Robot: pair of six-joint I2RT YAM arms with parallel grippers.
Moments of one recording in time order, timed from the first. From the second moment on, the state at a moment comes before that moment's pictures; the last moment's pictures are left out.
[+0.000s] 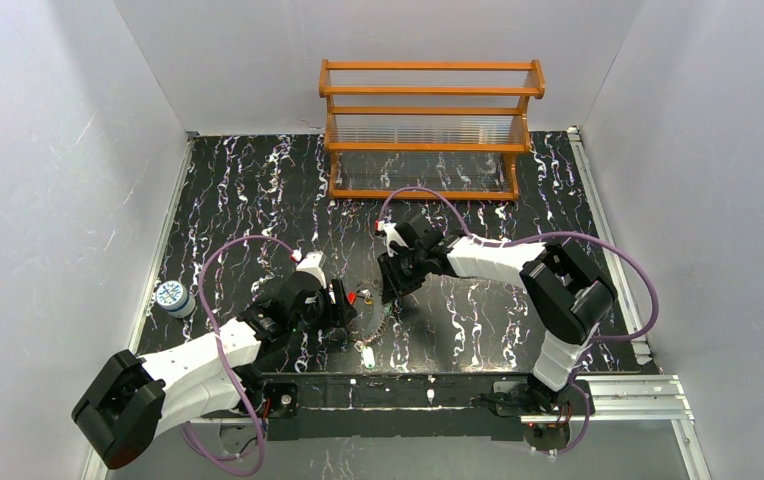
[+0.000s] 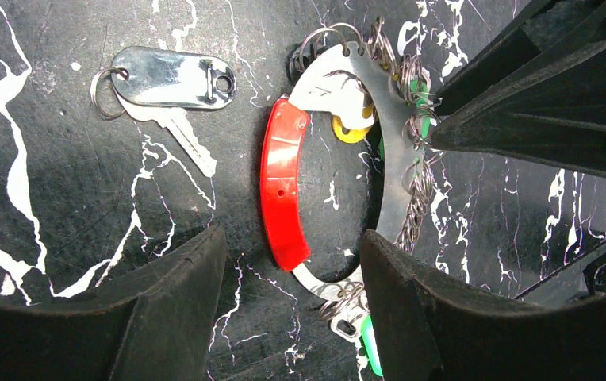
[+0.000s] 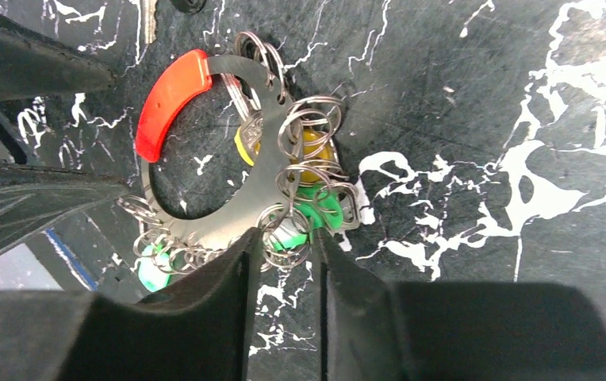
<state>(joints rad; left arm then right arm) -0.73 0.98 0.31 -0.06 -0.04 -0.69 0.81 1.75 1.03 -0.27 -0.40 0.28</state>
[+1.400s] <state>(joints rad) -0.73 0.99 0.31 -0.05 -0.03 -0.70 0.87 1.60 0.91 -0.28 -0.42 0.30</state>
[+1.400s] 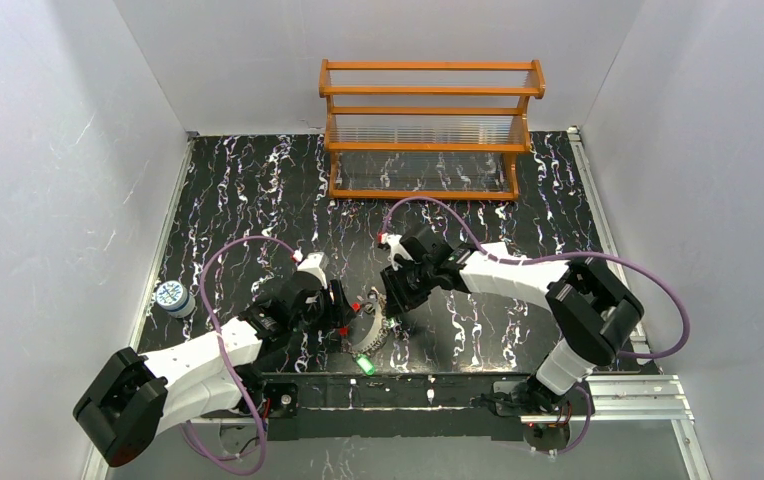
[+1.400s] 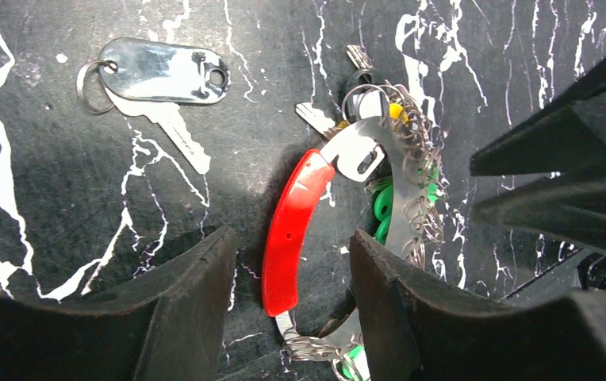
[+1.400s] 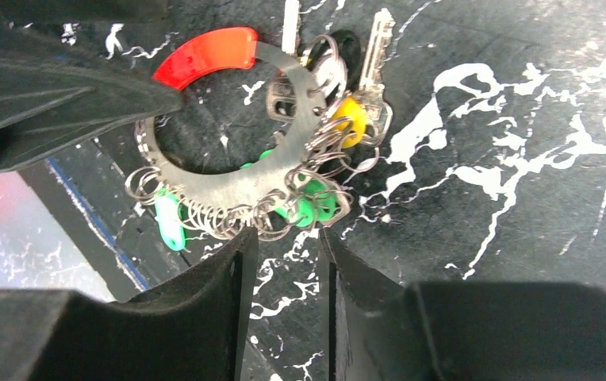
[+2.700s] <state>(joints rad) -0.85 1.26 0.37 0.22 0.07 -0.95 0.86 1.62 0.92 -0.30 -0.35 0.30</state>
